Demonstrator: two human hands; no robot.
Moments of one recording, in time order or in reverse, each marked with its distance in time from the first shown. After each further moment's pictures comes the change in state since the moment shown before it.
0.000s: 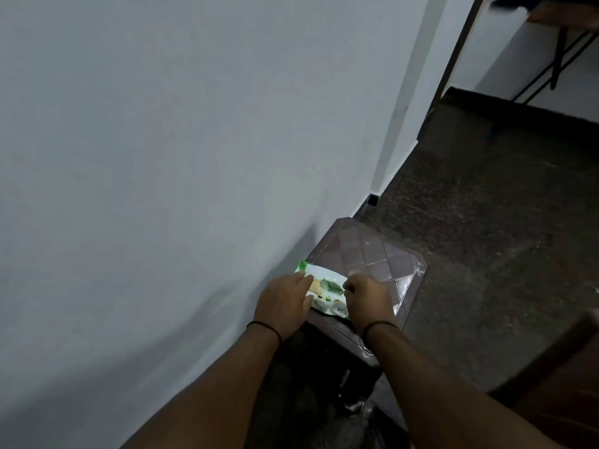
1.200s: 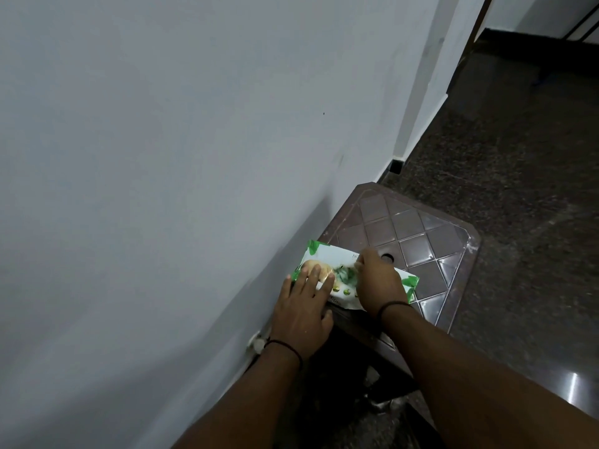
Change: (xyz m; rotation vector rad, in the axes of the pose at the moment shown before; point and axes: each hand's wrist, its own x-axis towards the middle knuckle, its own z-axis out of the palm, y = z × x) left_hand 0.001 -0.043 0.140 0.188 -0.111 -0.052; right_hand 0.075 0.044 0.112 0.042 -0.024 -0.044
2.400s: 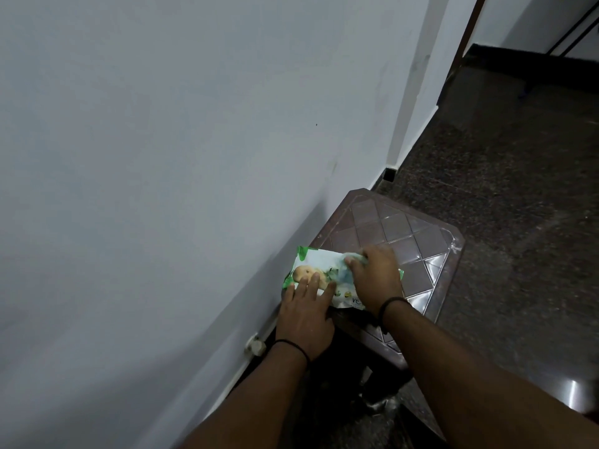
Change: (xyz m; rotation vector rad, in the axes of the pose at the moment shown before) left_hand -0.012 0.027 -0.026 0.018 -0.157 -0.043; right_hand -0.017 -0.011 -0.033 0.276 0.170 0.062
